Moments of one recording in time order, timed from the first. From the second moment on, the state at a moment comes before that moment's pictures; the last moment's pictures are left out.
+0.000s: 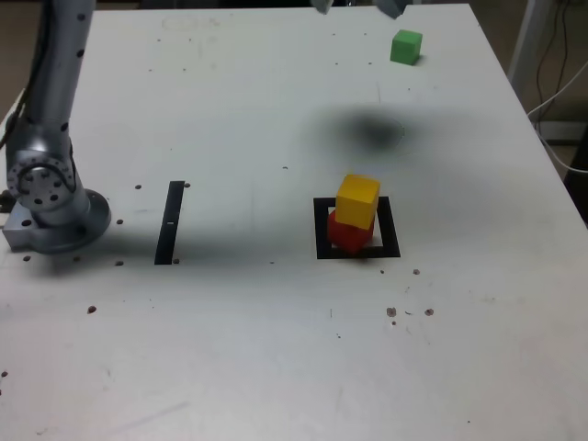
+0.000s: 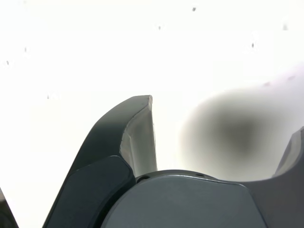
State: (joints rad) arm 0.35 2.05 -1.99 1.36 0.51 0.82
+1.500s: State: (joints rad) arm 0.58 2.66 -2.78 1.51 0.40 1.10
